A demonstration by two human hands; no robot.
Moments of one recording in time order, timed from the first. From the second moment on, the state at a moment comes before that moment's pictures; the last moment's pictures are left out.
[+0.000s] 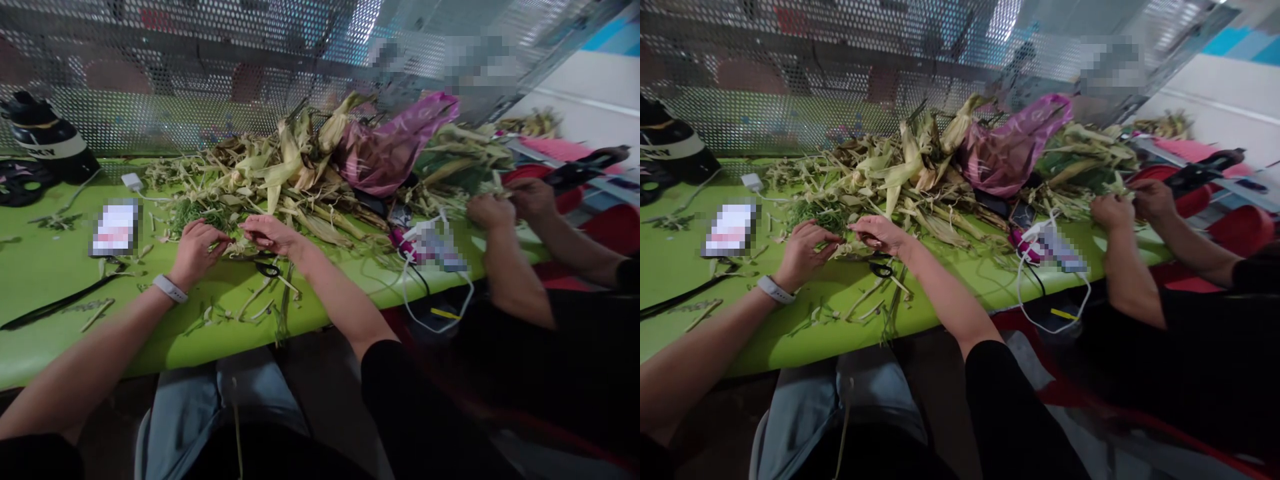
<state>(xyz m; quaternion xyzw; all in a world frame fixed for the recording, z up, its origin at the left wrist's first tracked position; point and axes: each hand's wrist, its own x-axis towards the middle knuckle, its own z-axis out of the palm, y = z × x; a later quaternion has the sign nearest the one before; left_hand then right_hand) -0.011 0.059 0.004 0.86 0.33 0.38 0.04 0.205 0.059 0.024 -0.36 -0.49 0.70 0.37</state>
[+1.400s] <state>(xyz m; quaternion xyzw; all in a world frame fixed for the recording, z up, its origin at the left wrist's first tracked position) -0.009 0.049 0.033 0.50 0.35 0.39 0.68 0.192 0.033 0.038 -0.30 -0.55 0.66 0.43</state>
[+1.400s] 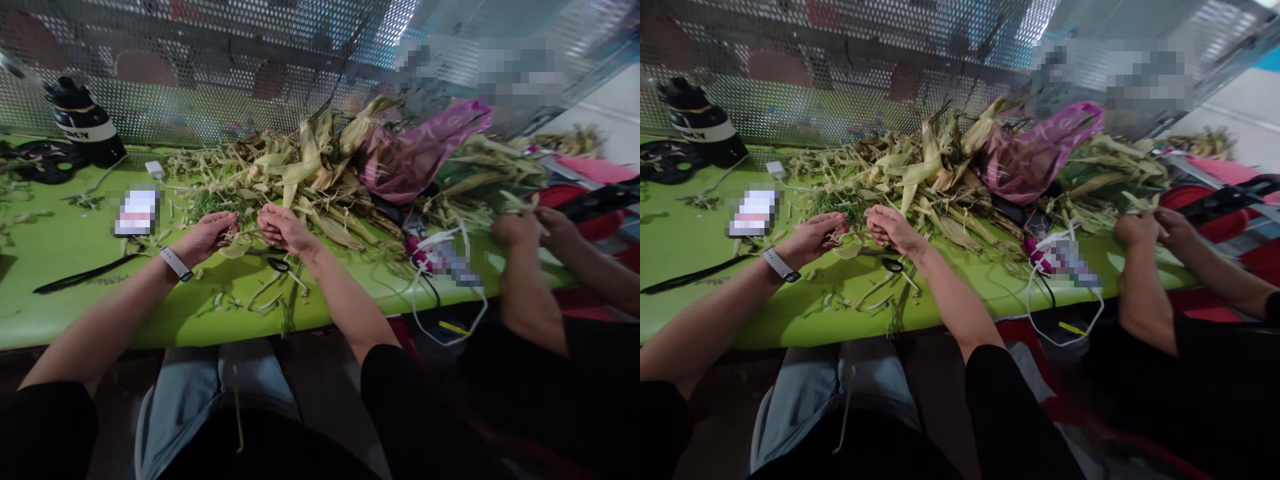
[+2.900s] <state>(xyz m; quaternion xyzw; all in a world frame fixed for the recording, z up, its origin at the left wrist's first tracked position) 0.006 0.035 0.019 0.46 0.28 0.44 0.72 0.199 0.027 0.033 -0.18 -0.64 0.61 0.43</state>
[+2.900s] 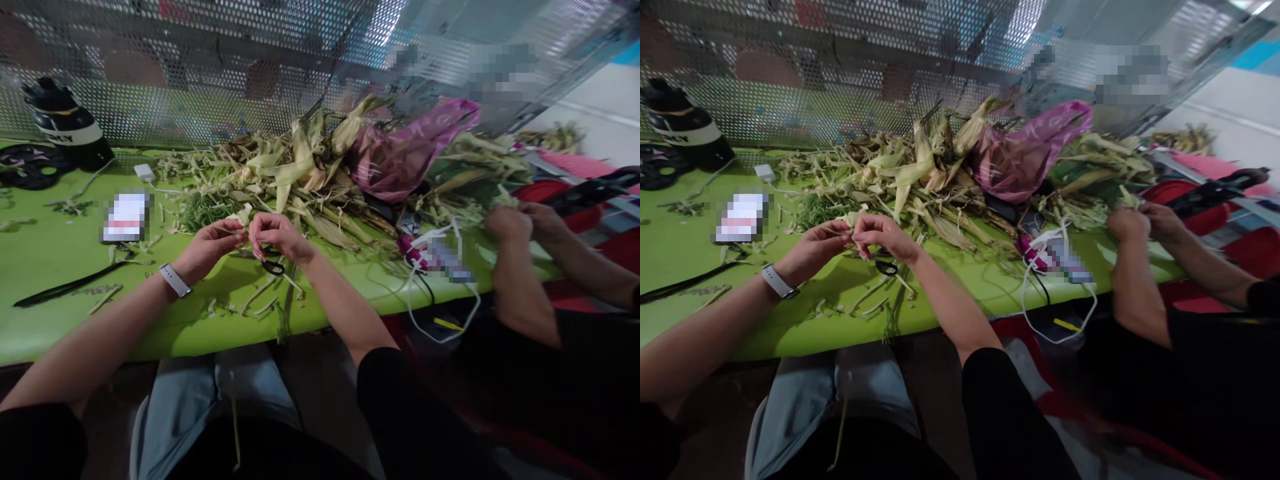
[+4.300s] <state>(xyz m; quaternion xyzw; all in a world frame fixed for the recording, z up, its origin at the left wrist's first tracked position) -0.012 0.058 0.032 0.37 0.31 0.60 0.64 0.220 0.014 0.064 -0.54 -0.82 0.14 -0.11</state>
